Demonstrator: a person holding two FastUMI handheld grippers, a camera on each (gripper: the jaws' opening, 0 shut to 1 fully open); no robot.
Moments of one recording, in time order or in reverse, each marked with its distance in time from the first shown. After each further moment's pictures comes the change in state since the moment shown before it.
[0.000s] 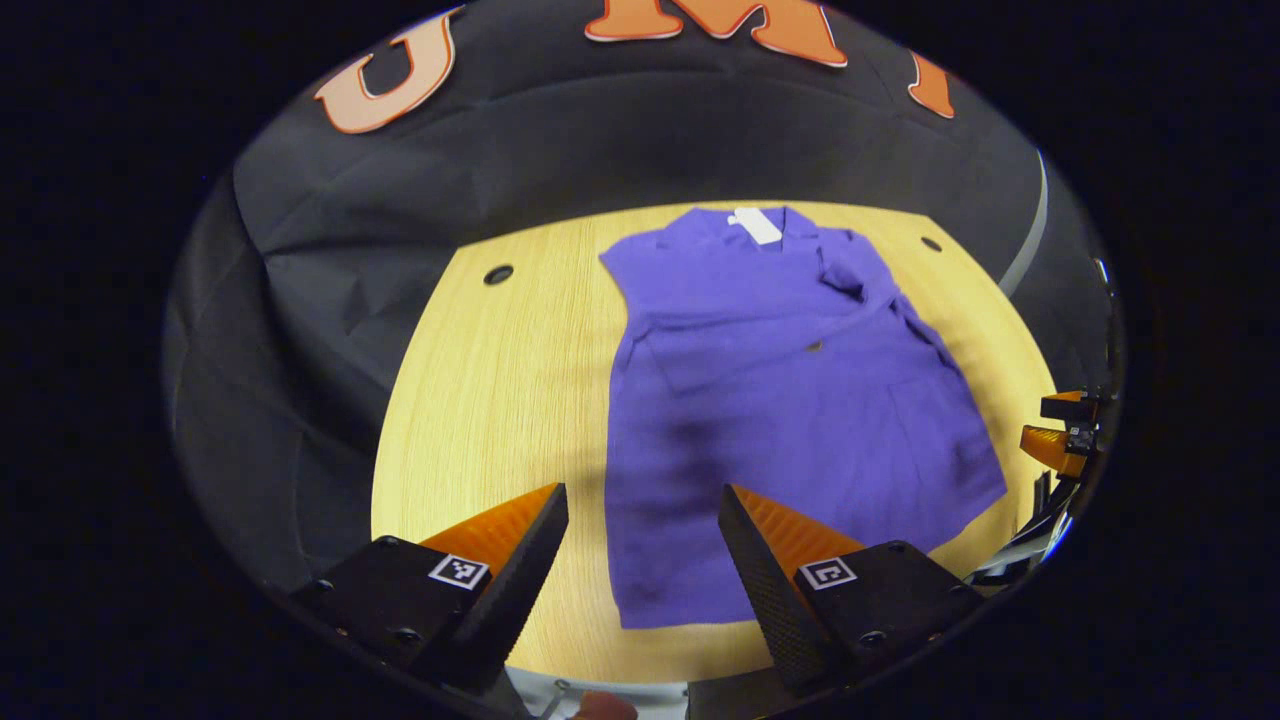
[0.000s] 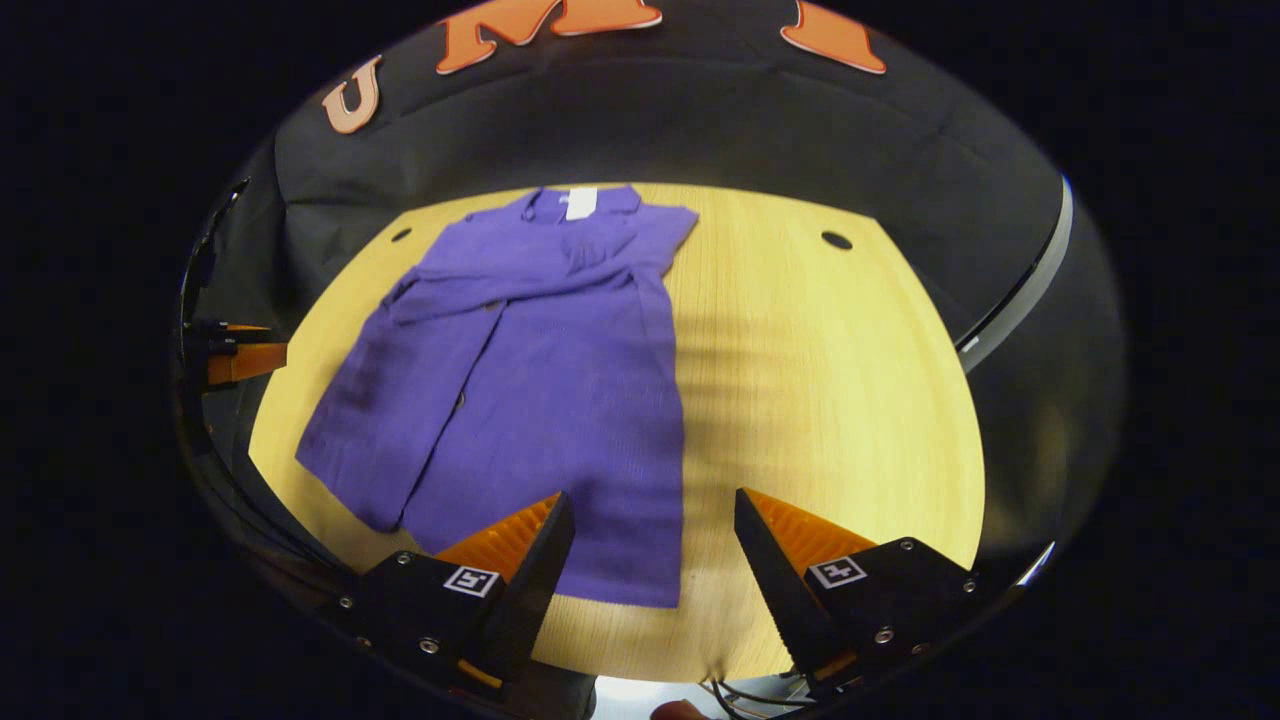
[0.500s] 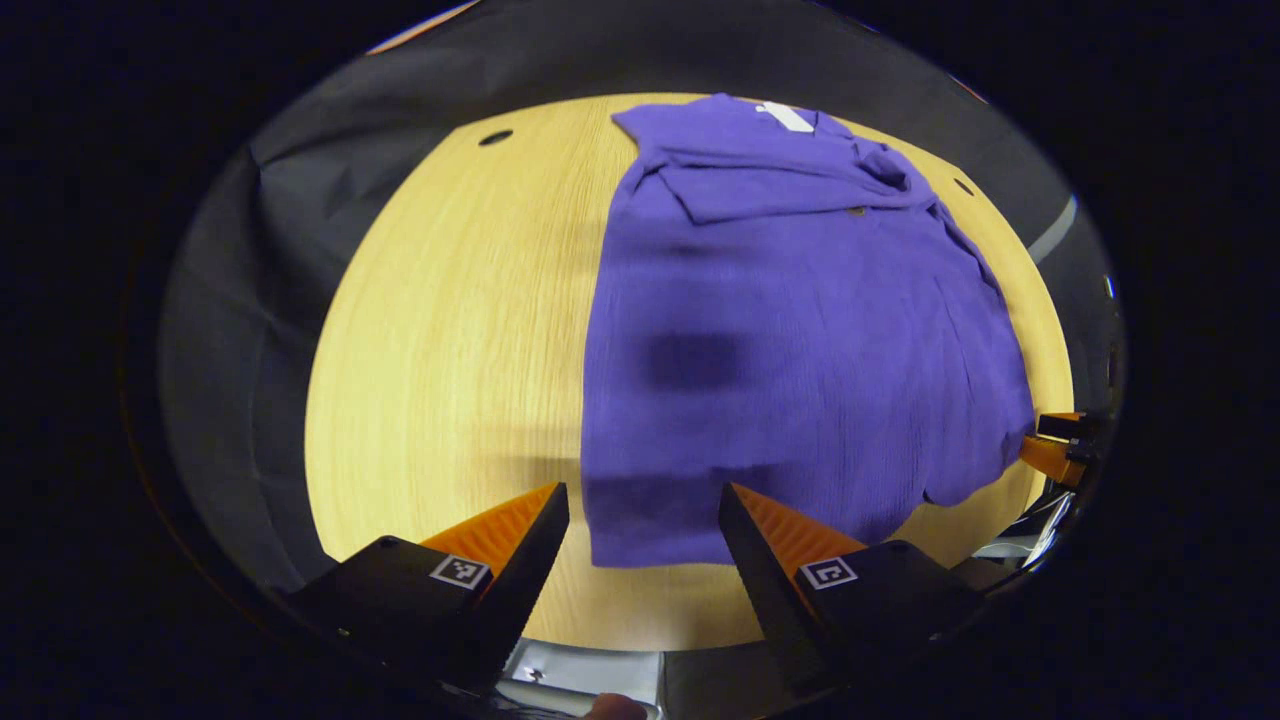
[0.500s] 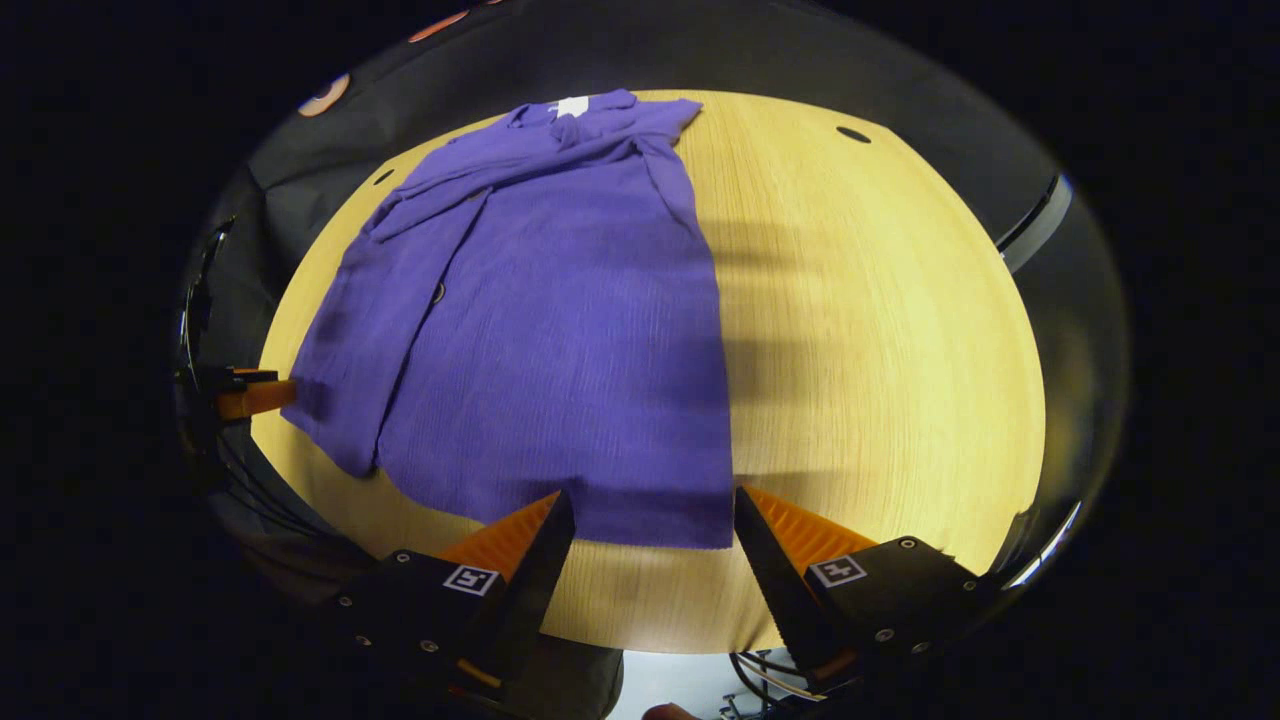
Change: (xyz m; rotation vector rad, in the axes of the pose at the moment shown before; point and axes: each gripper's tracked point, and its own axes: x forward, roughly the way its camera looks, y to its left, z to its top) left arm 0.056 -0.001 -0.104 -0.122 0.279 -0.048; right arm 0.027 0.019 -0.070 0.066 0.223 0.042
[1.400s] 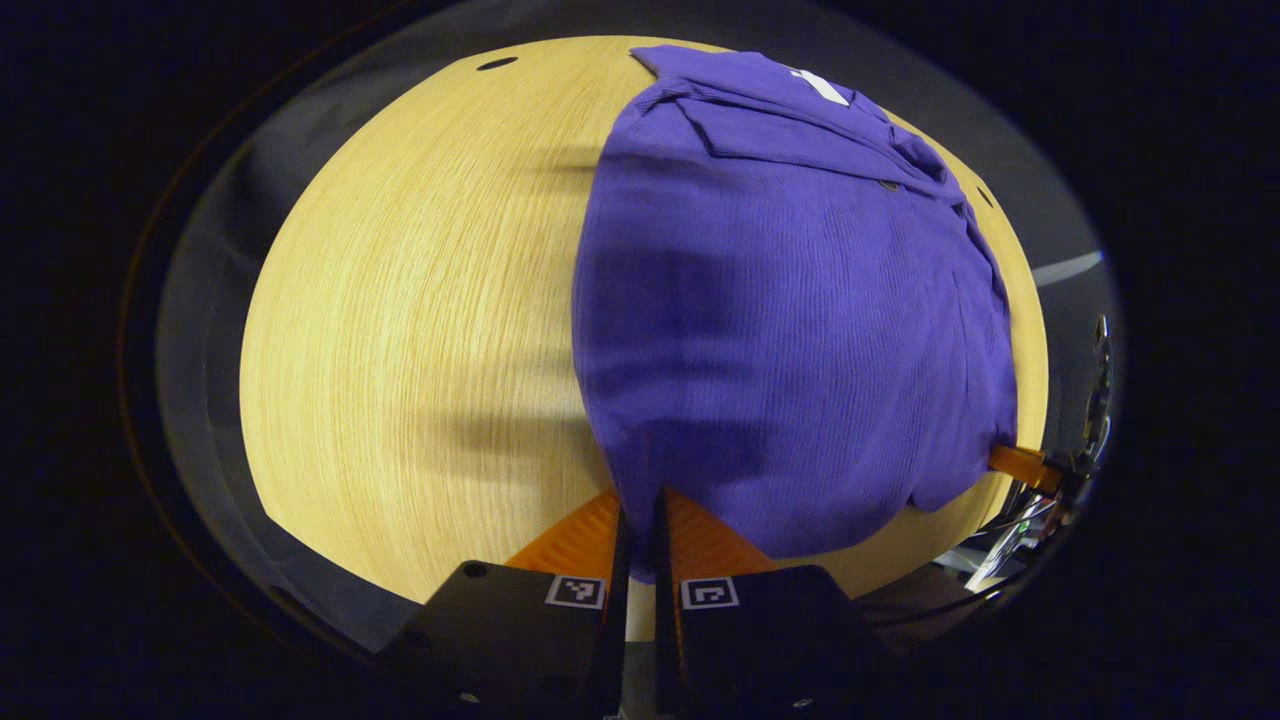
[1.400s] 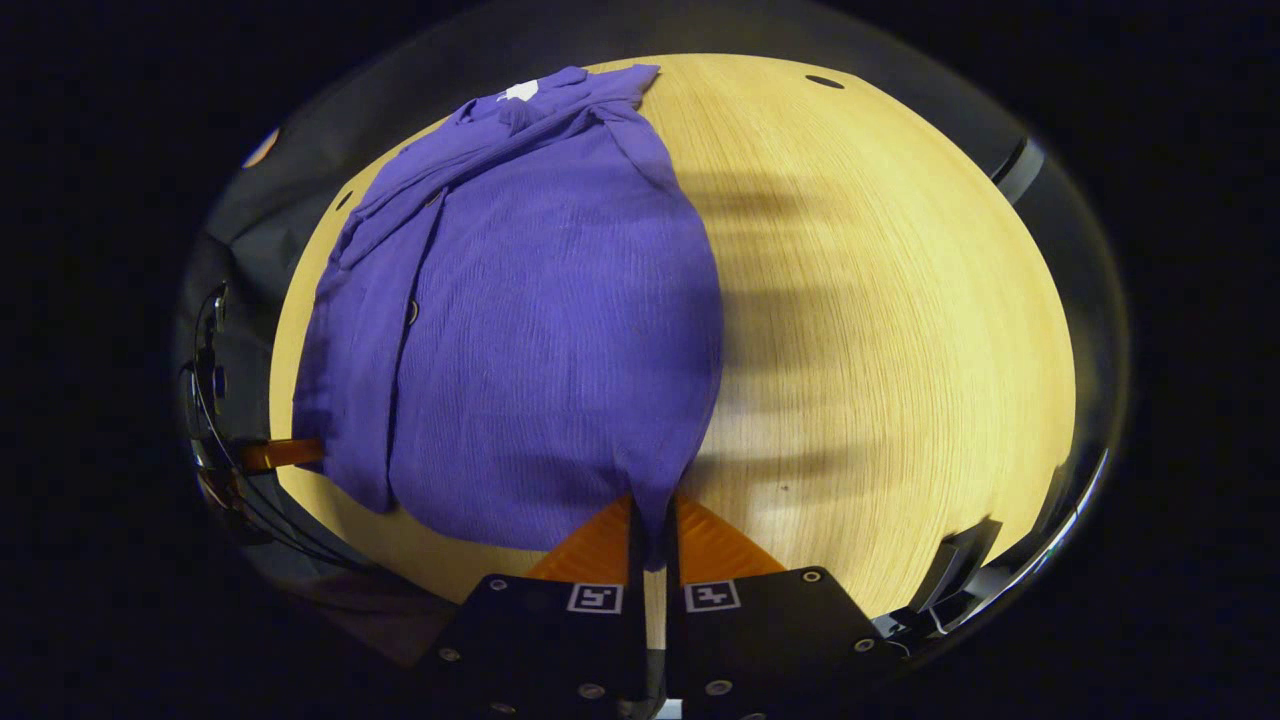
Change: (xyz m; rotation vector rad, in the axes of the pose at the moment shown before) left arm 0.016 -0.020 -0.015 -0.110 0.166 -0.137; right arm 0.011 0.013 -0.002 0.167 0.106 0.059
